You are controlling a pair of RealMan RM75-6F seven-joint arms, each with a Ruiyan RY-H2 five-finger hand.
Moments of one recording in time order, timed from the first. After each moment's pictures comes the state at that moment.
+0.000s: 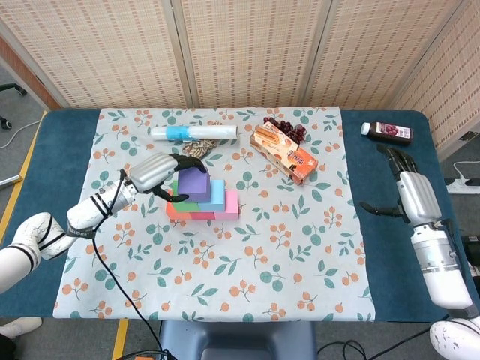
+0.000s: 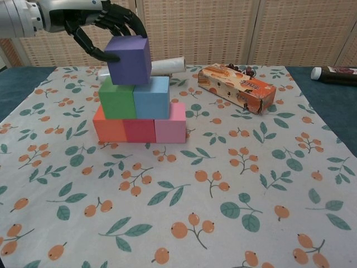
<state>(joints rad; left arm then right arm) -1.06 -1.33 -0.01 -0.96 1.81 1.01 -1.05 0.42 -0.99 0.27 -1.82 -1.15 1.19 0.16</state>
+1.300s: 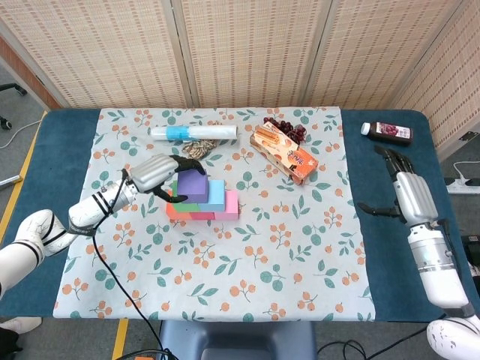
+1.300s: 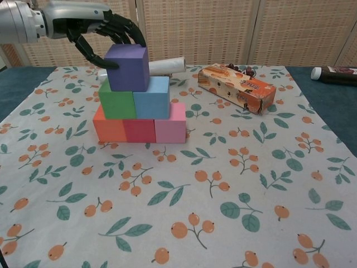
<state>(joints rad) -1.10 -1.37 0.09 -0.87 1.78 1.03 -1.10 0.42 -1.01 0.29 -1.83 -1.13 1.17 0.13</state>
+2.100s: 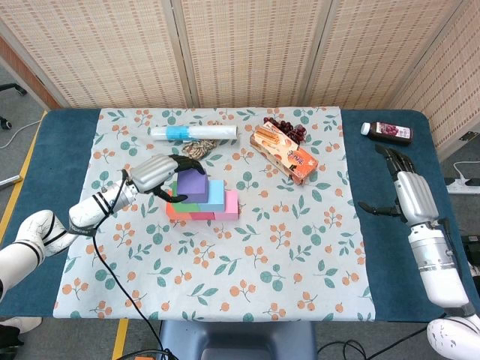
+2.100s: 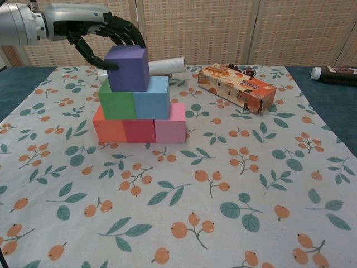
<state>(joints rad) -1.10 -1.38 0.11 -0.87 1.76 1.02 -1.09 0.42 -1.01 0.29 -1.82 -1.13 1.17 0.13</state>
